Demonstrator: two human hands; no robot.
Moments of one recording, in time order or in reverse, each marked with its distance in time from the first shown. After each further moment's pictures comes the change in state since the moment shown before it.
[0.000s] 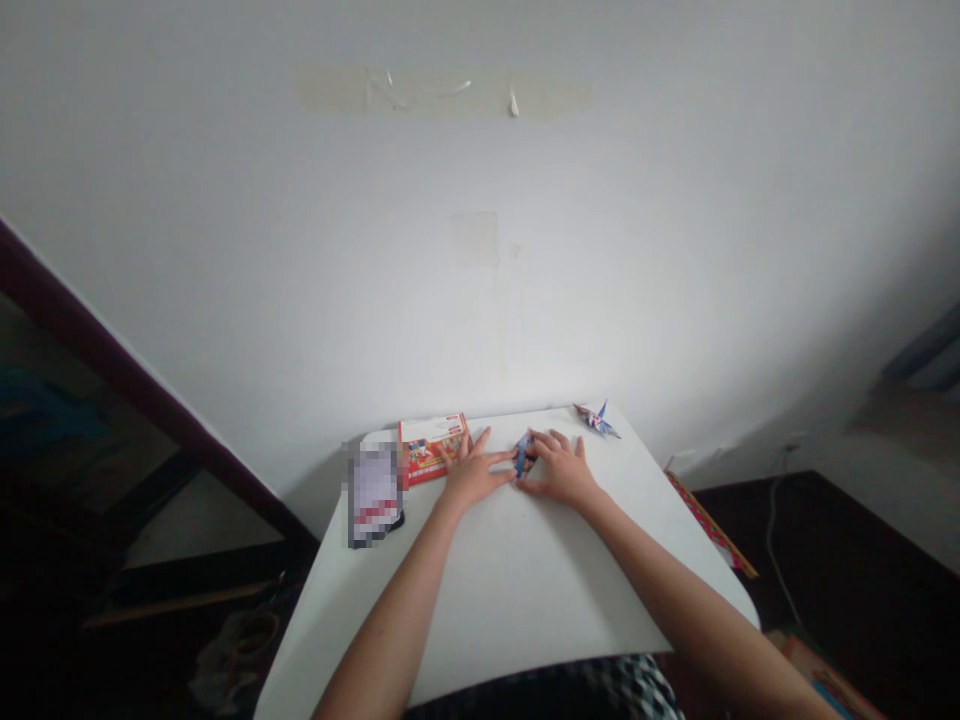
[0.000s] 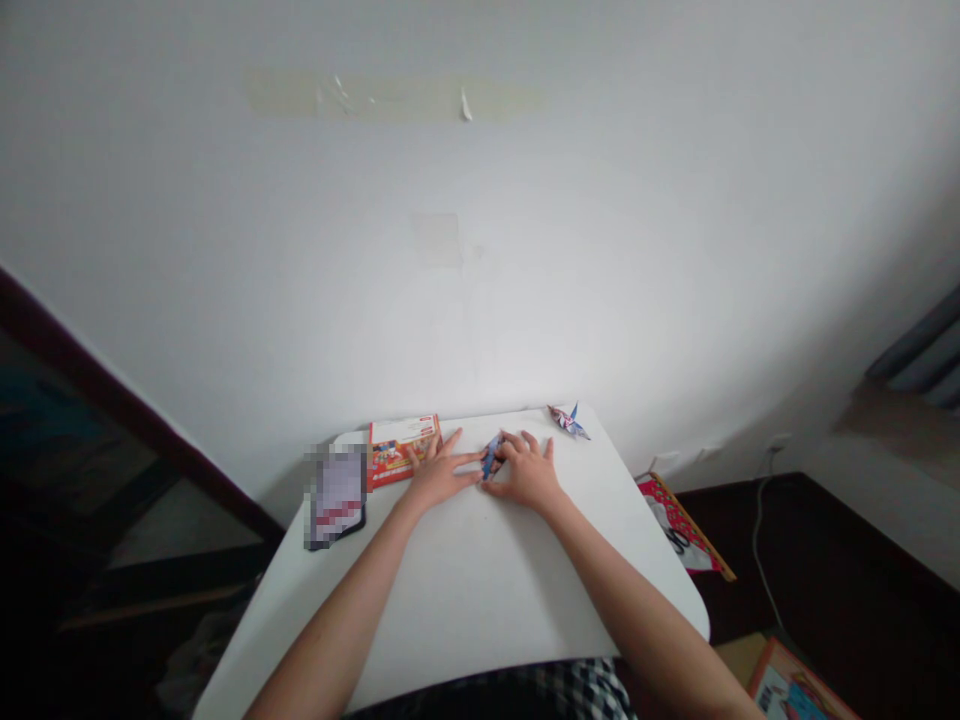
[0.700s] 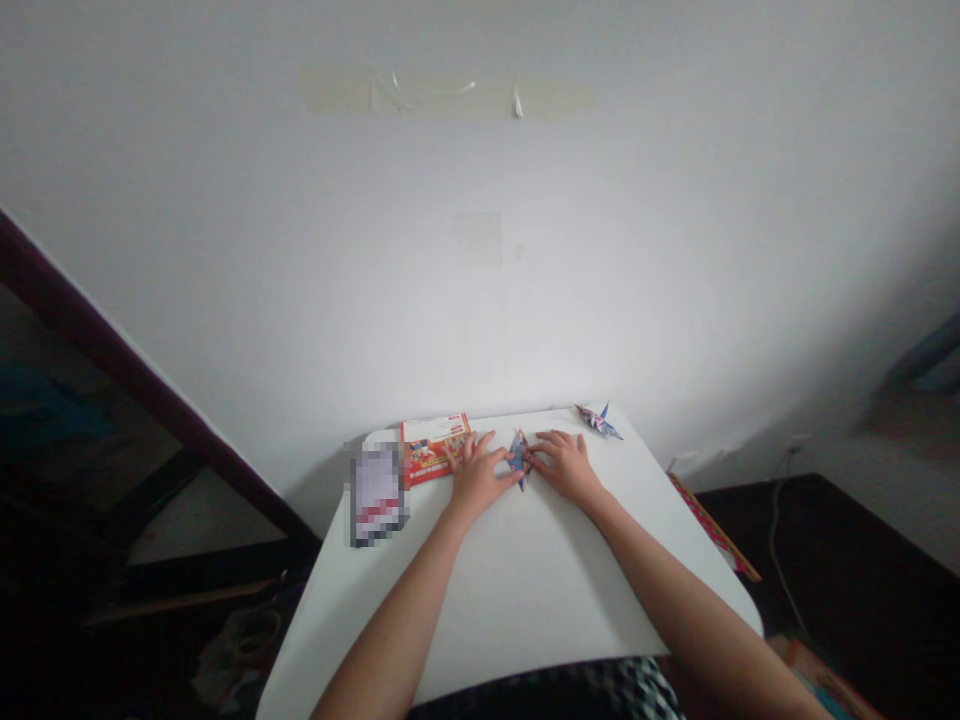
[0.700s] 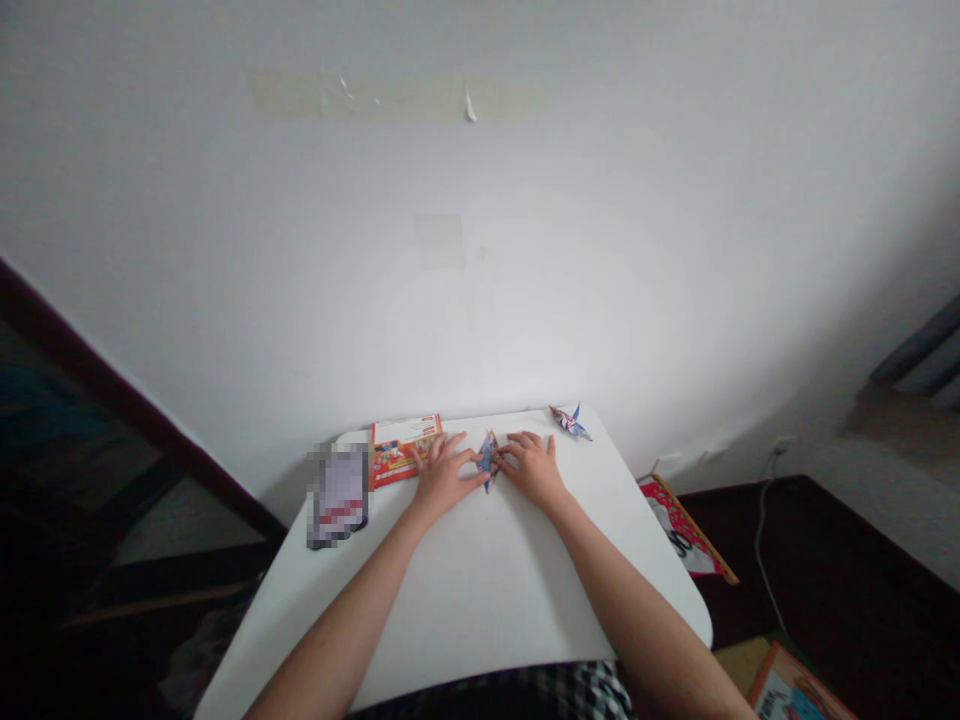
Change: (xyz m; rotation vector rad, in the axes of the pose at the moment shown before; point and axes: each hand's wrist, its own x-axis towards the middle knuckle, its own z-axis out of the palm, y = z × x) left_hand -0.013 0.012 0.007 0.013 0.191 0.031; right_hand 0.006 0.015 0.007 0.095 0.114 -0.021
